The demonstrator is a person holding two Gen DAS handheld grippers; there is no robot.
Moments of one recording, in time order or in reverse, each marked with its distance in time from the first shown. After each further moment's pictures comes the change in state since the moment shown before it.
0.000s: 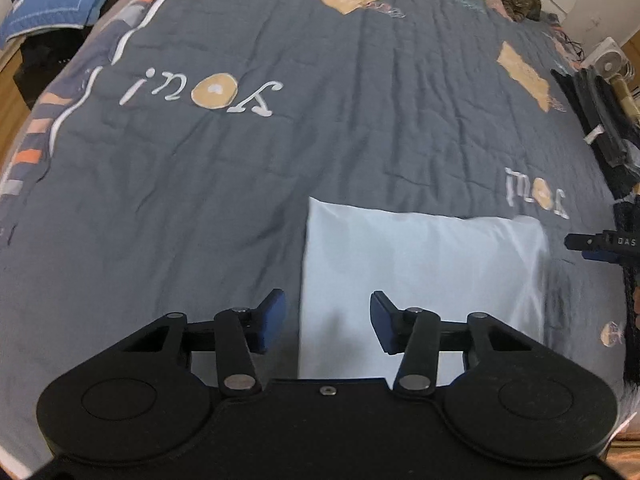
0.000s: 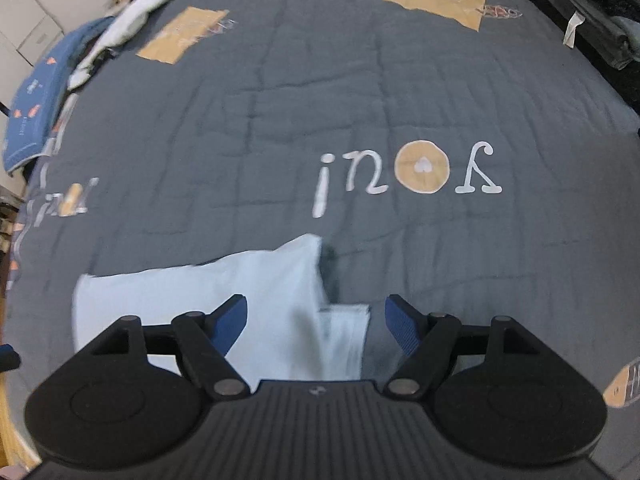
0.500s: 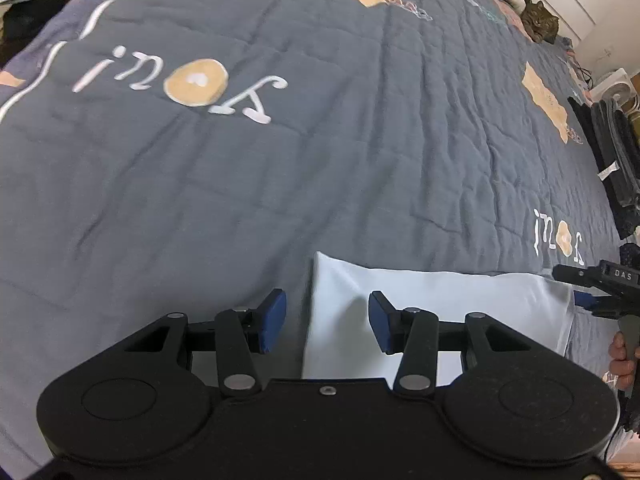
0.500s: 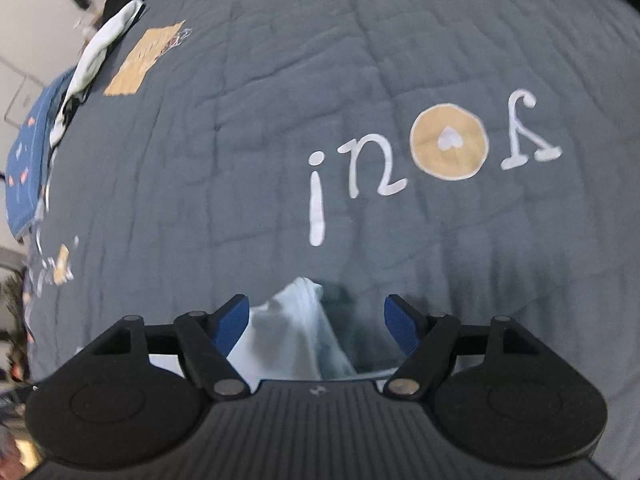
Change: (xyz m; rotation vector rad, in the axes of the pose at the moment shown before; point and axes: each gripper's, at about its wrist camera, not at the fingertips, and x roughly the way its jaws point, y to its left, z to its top) left arm 0.074 0.017 0.040 -0.079 0.001 -0.078; right arm 0.073 -0.016 0.015 0.200 0.033 0.125
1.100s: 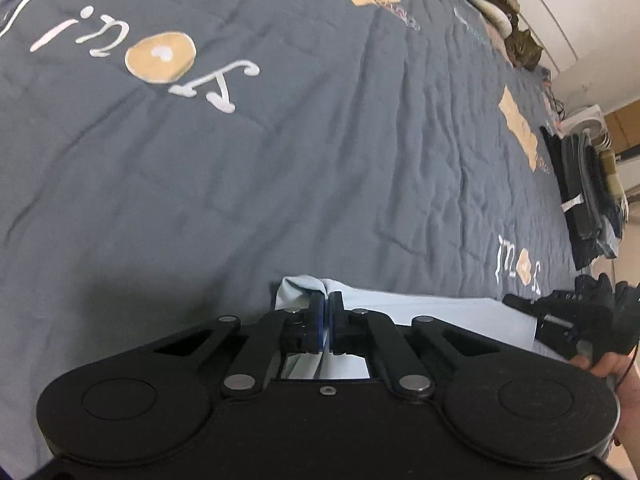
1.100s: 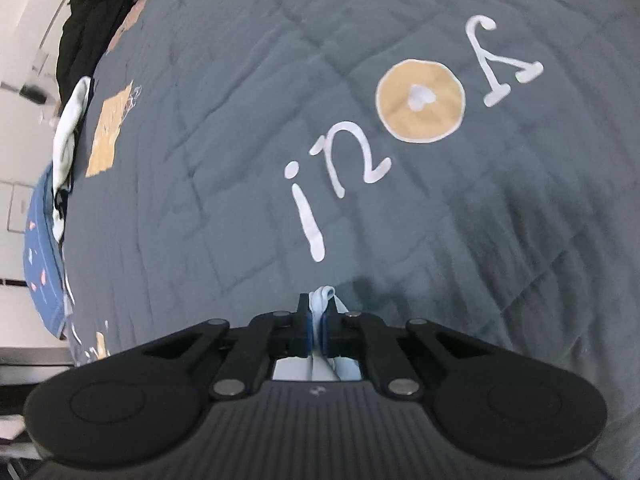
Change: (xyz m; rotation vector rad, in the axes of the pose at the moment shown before) left arm 0.022 0.013 0.009 -0.101 -0.002 -0.154; right arm 0.013 -0.030 -0.001 0.345 -0.034 0.107
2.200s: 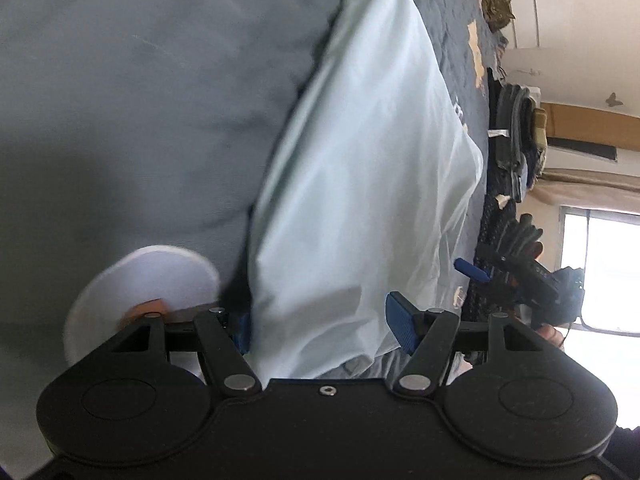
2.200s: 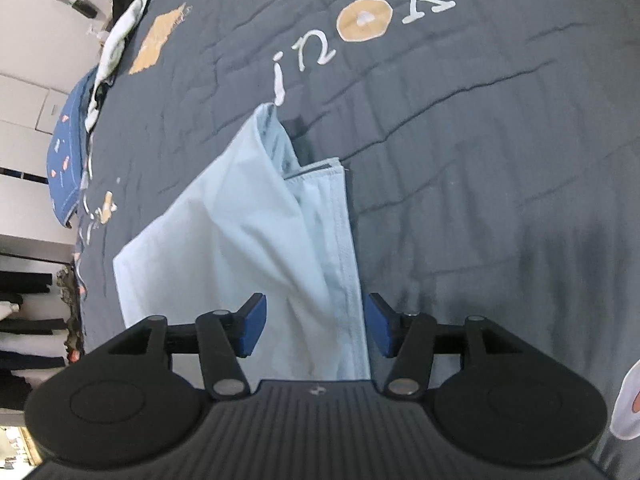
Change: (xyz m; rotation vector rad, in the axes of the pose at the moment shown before) left arm 0.018 0.078 -0.144 -0.241 0.294 -0.413; right arm -0.087 -0.065 -0.084 -0.239 0.138 0.029
